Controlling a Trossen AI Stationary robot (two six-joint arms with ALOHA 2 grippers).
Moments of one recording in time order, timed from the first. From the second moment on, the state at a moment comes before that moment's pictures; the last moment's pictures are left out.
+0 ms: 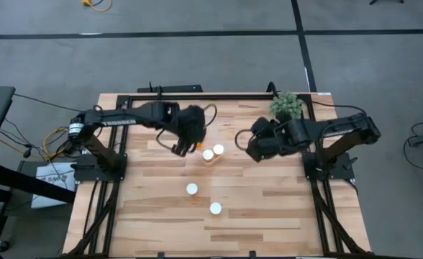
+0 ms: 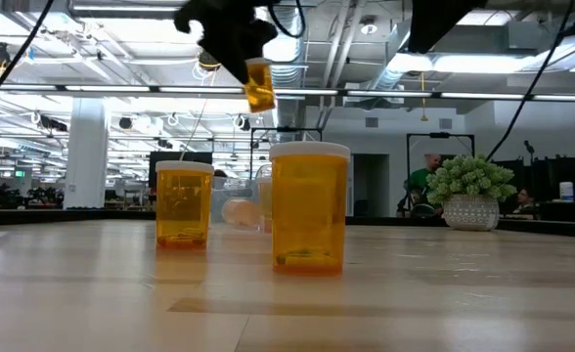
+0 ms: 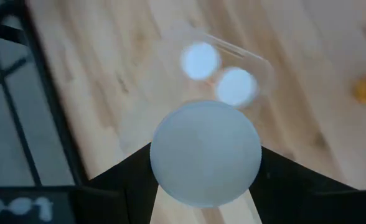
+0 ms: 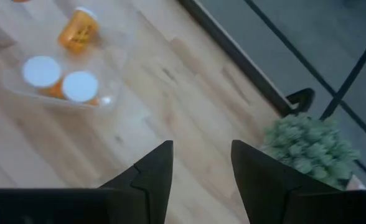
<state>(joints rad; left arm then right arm) 0.12 1.64 1.60 -1.05 -0.09 0.60 0.21 1.50 1.56 -1.45 0.66 0.78</state>
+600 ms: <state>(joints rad) 0.30 1.76 1.55 -0.99 0.07 0.67 0.01 1.48 1.57 -1.36 0.65 0.45</state>
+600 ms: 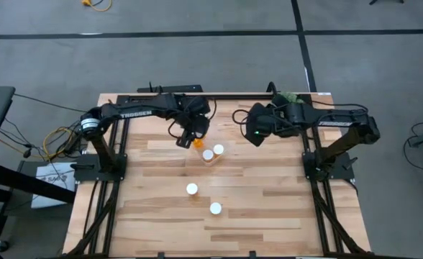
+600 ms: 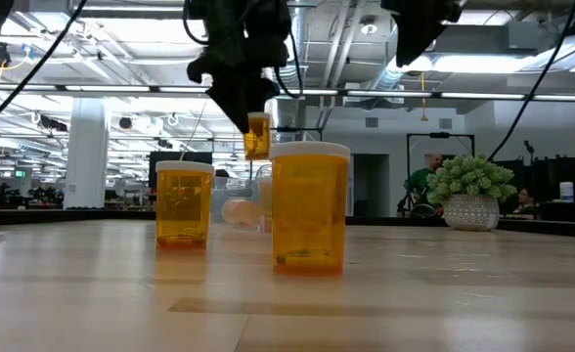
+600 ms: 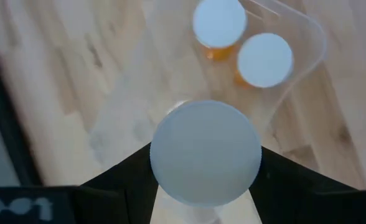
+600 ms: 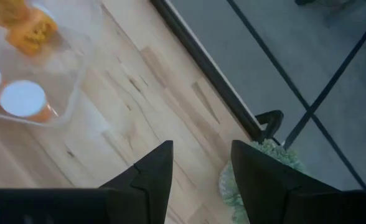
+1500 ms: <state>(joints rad) 0.26 1.87 1.40 -0.89 0.21 0.66 -0.01 1.49 1.56 -1.34 0.65 0.41</state>
